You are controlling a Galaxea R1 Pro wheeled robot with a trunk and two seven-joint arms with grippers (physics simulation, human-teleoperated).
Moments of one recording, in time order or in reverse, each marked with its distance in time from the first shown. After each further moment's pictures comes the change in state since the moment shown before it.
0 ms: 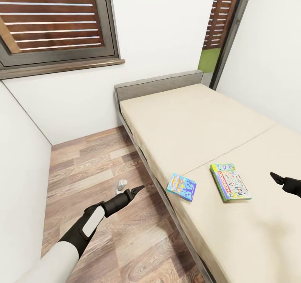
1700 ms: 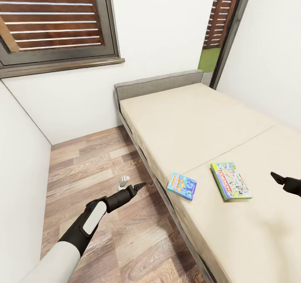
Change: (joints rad) left arm 0.018 -0.015 0.000 -0.137 0.013 0.082 0.146; right arm 0.001 -0.007 0.001 0.000 0.000 0.000 0.001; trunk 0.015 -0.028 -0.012
